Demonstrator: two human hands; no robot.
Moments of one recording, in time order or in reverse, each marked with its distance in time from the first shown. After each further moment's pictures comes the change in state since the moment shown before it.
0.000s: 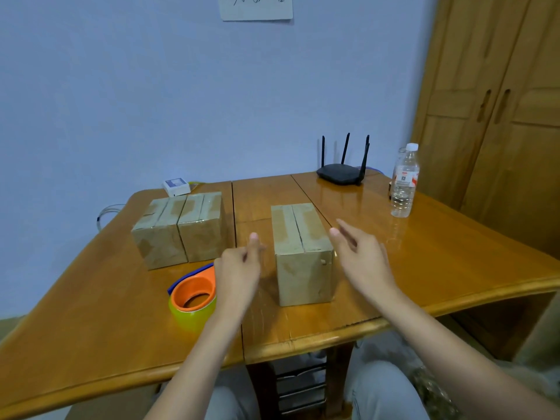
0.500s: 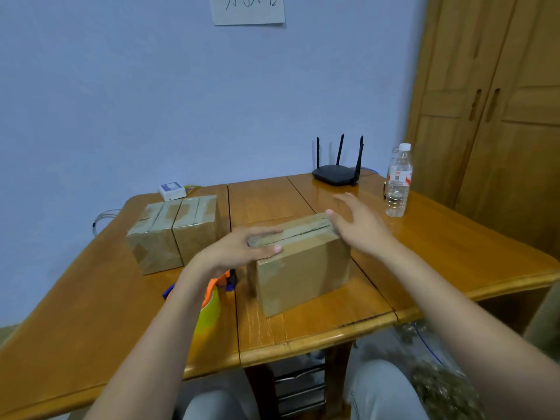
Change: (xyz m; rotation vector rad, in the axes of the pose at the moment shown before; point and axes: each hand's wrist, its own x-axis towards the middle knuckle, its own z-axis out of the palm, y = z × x) left_hand 0.069 0.009 -0.020 -0.009 -0.809 0.059; right_hand 0.060 0.000 -0.030 -0.222 -0.104 -0.014
